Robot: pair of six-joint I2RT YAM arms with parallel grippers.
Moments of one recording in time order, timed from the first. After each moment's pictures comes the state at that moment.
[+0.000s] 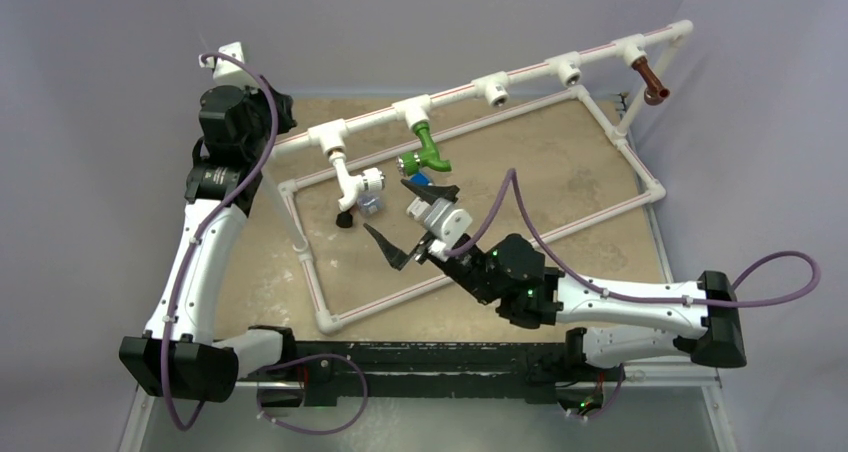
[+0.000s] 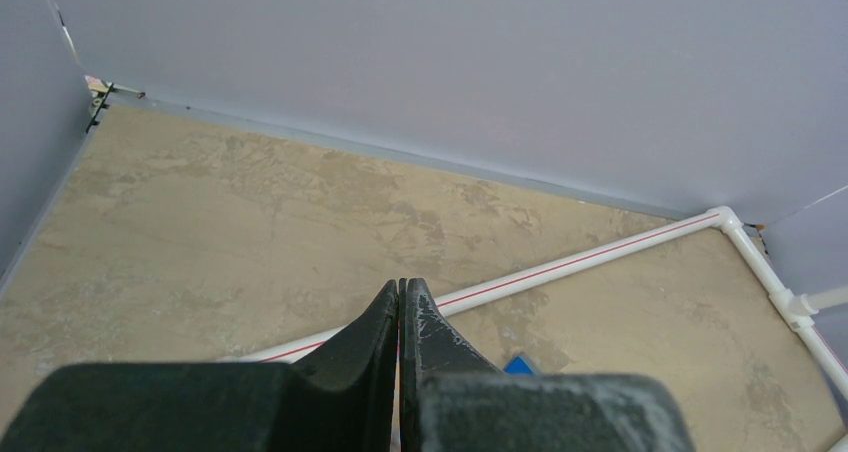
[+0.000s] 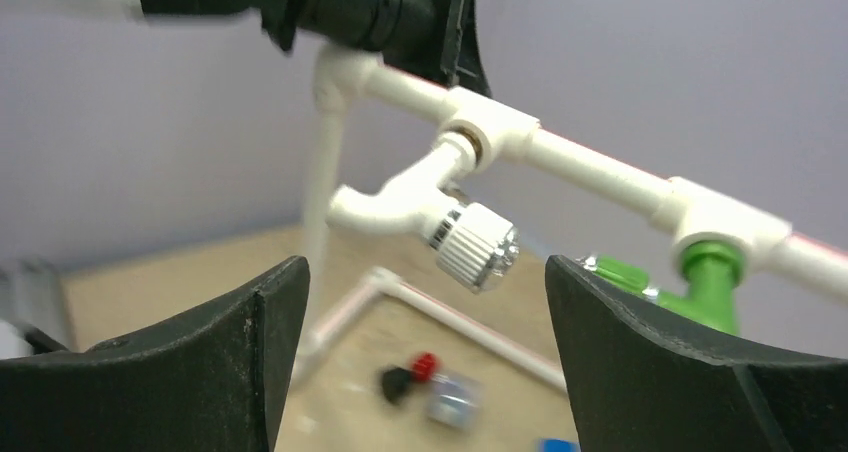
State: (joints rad) left arm -0.08 1.19 1.31 -0.27 -0.03 -0.33; right arm 1.36 1.16 0.94 0.58 0.40 -0.26
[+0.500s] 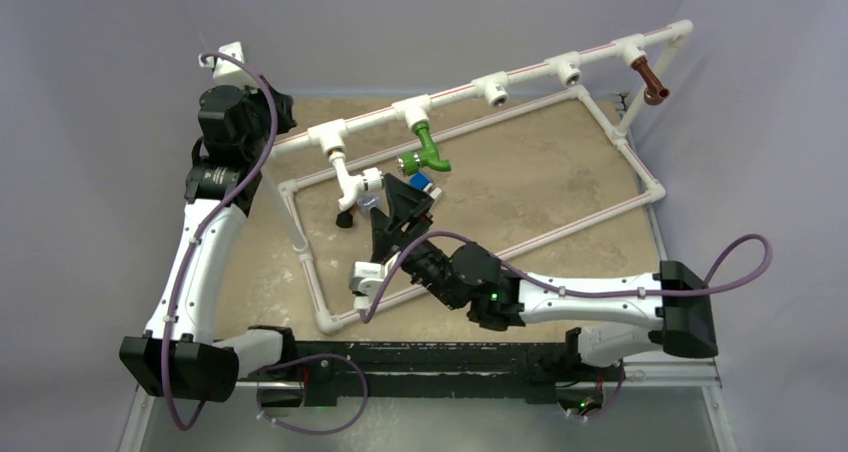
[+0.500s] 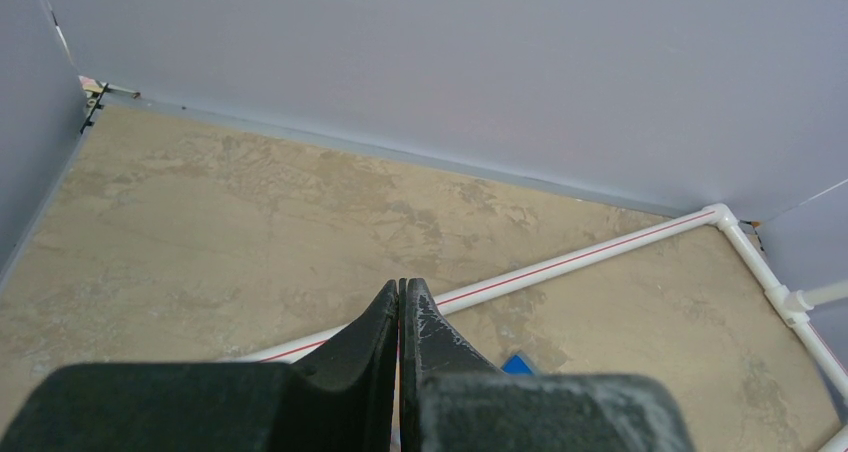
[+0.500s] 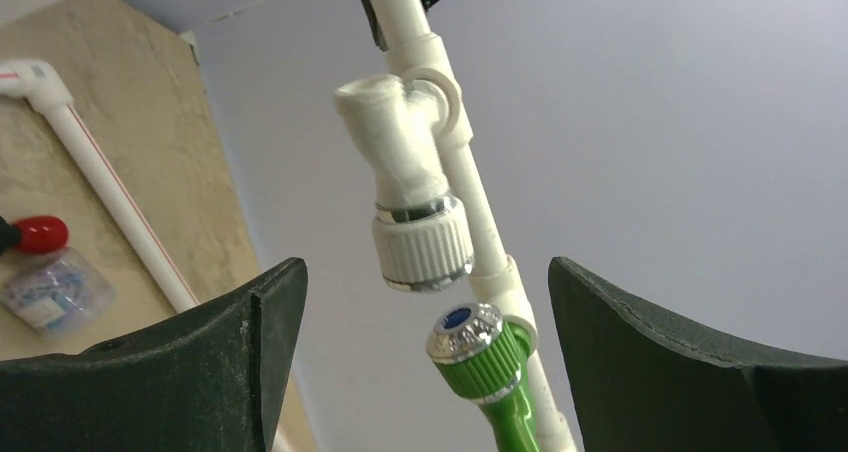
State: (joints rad) left arm -0.07 1.19 1.31 -0.27 -0.02 -0.33; right arm 1.39 1.31 0.94 0.62 0.48 -1.33
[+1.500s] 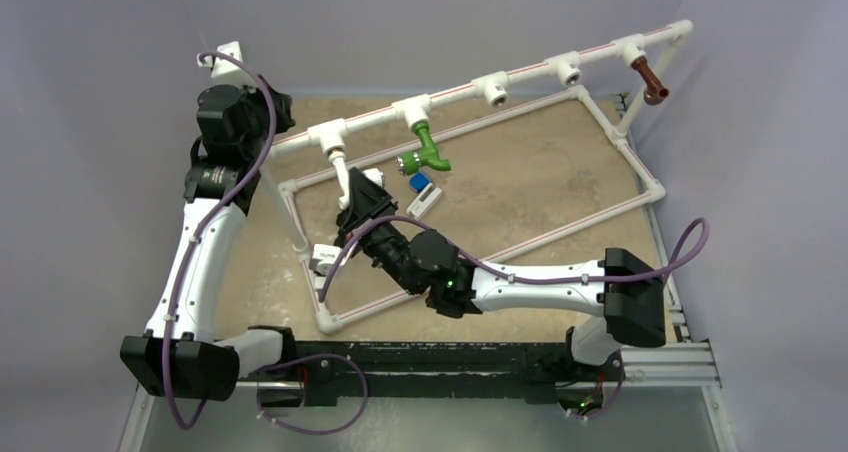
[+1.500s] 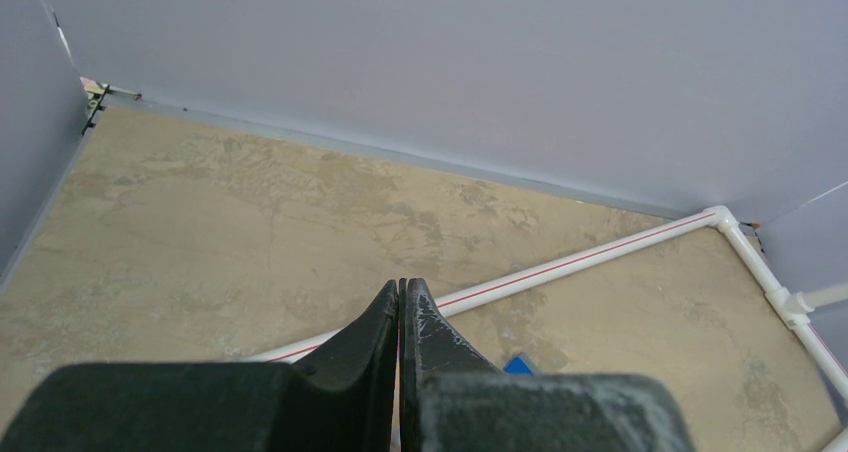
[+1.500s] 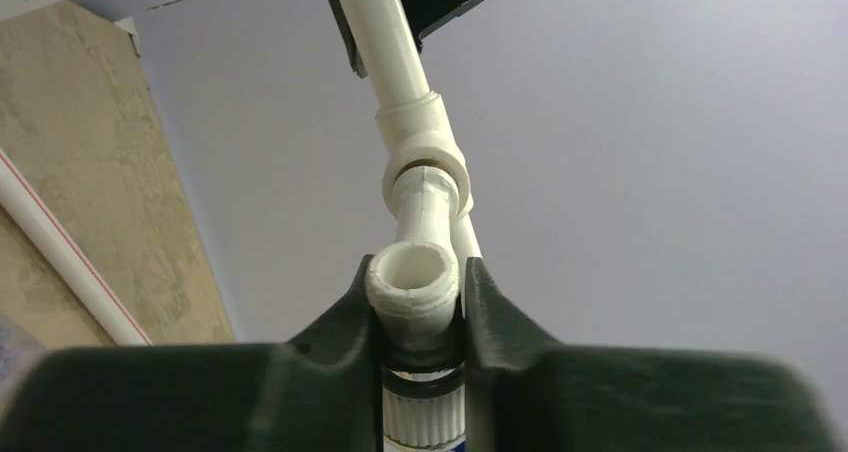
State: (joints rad) left arm -0.06 1.20 1.31 -0.27 -0.01 -0.33; right arm 1.34 1.58 1.13 0.74 0.48 -1.48
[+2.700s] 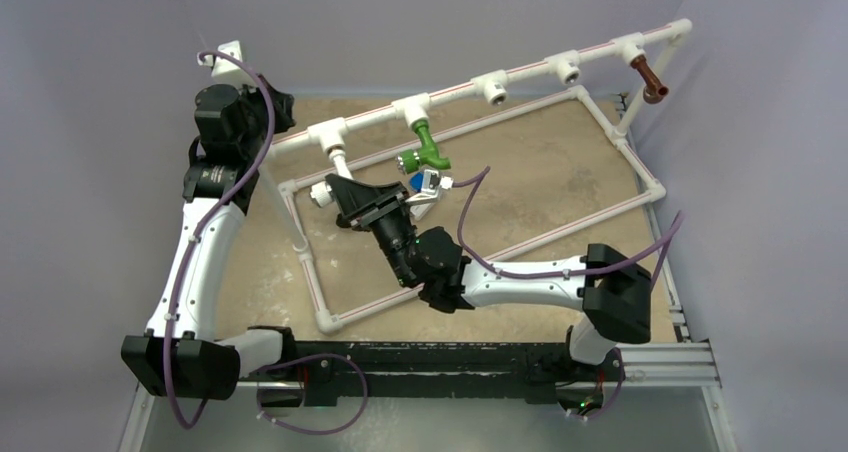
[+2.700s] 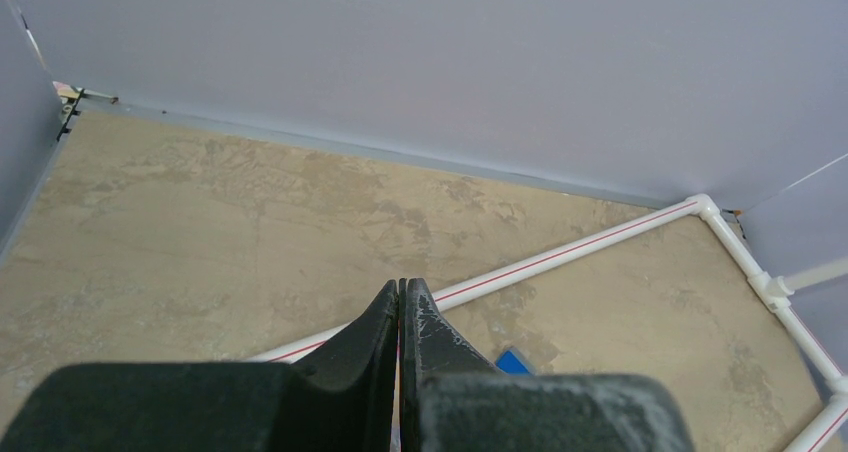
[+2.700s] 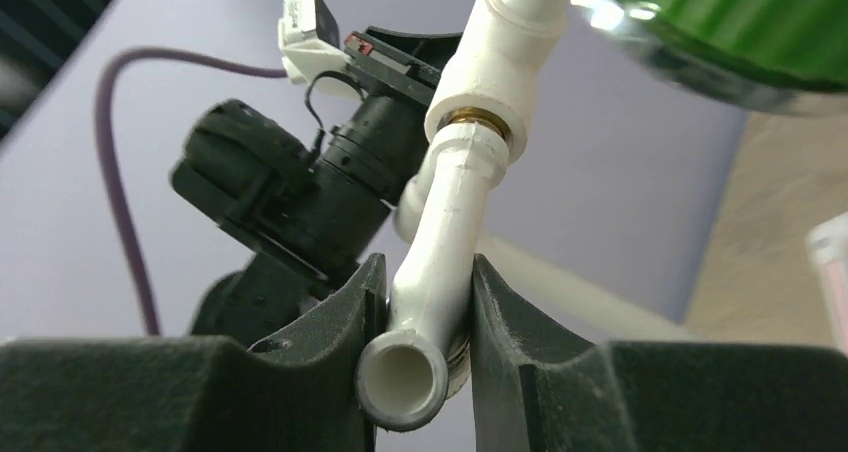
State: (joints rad) left arm -0.05 1.20 1.31 -0.26 0.05 -0.33; right arm 1.30 1.65 1.13 0.98 0.71 0.89
